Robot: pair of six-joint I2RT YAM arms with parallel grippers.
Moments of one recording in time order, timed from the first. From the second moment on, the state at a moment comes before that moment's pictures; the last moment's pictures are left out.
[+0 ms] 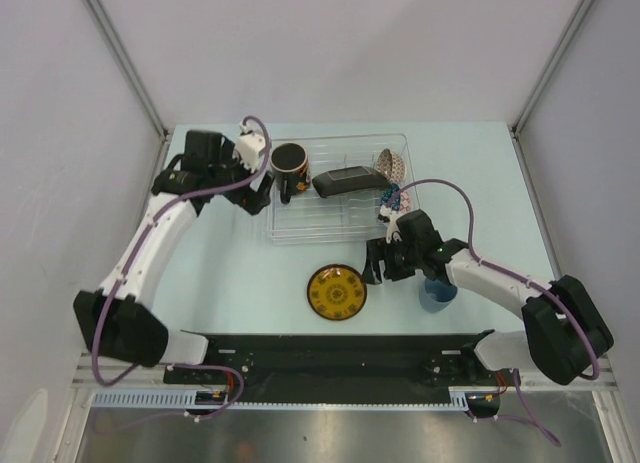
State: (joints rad) left arm -0.21 1.42 1.37 -0.72 0.30 0.38; right arm 0.58 1.31 0.69 -0.26 -0.32 0.37
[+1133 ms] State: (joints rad) left arm -0.61 1.57 0.90 -0.61 0.43 0.84; right arm 0.58 1.45 0.67 -0.11 -0.41 0.35
